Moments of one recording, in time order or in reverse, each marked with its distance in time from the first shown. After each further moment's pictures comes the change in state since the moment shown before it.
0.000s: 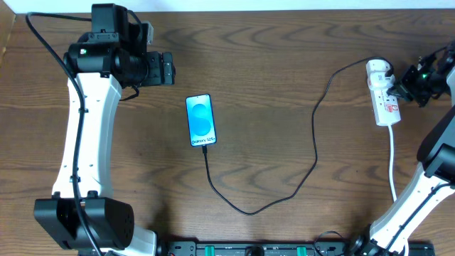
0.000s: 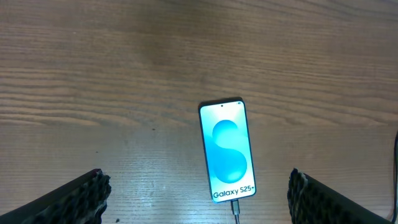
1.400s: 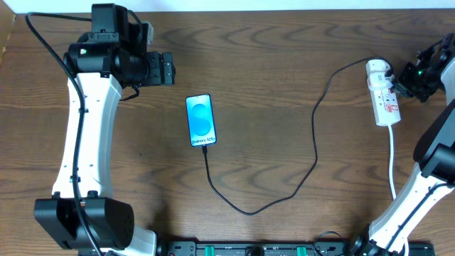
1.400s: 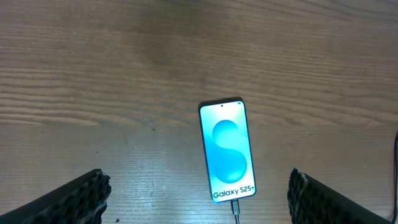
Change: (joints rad) left arm 0.000 0.000 0.000 0.000 0.000 0.000; right arm 0.042 -0.013 -0.005 0.056 0.128 -0.018
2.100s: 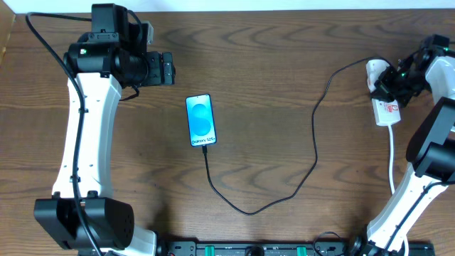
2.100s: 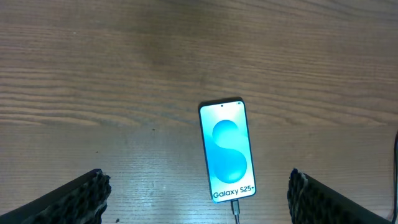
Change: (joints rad) left arm 0.000 0.000 0.000 0.000 0.000 0.000; right arm 0.073 -0.018 -0.056 -0.087 -0.080 0.142
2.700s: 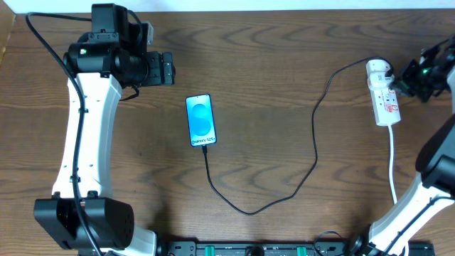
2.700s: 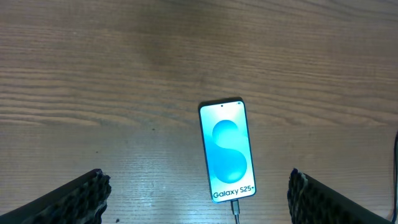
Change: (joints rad) left arm 0.000 0.000 0.000 0.000 0.000 0.000; right arm -0.084 -0.118 -0.008 0.052 -0.007 -0.110
